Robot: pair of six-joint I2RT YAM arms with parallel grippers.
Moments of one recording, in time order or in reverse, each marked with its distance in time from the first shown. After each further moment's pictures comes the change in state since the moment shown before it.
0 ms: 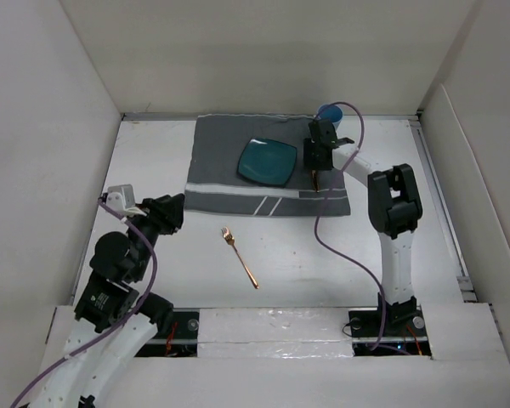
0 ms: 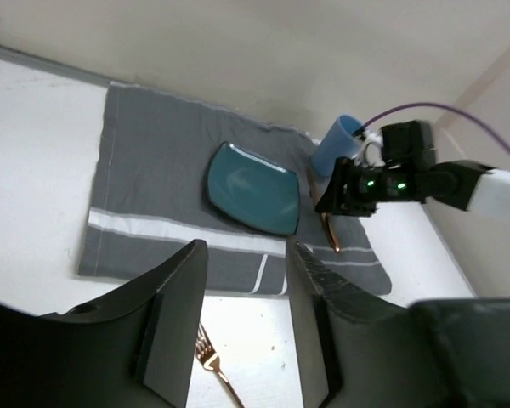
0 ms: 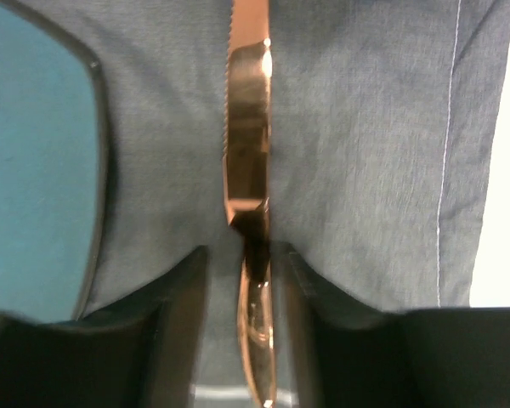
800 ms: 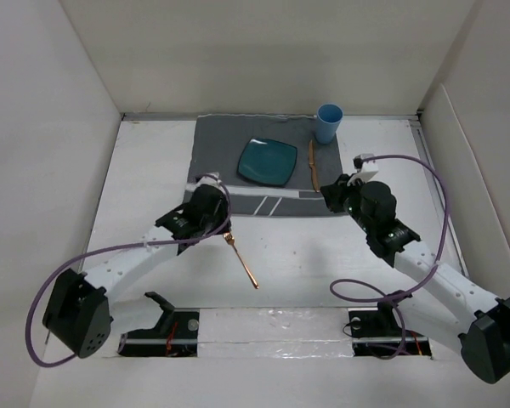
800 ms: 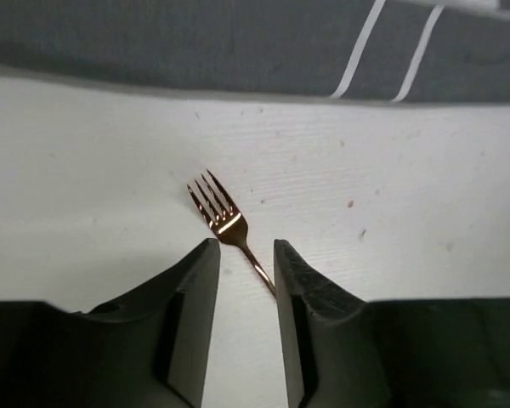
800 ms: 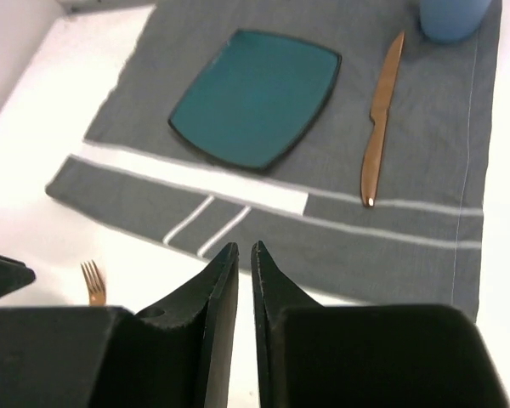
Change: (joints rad) left arm -0.106 0.808 0.040 -0.071 0.114 -0.126; right arm 0.152 -1.206 -1.062 0.558 -0.105 0.095
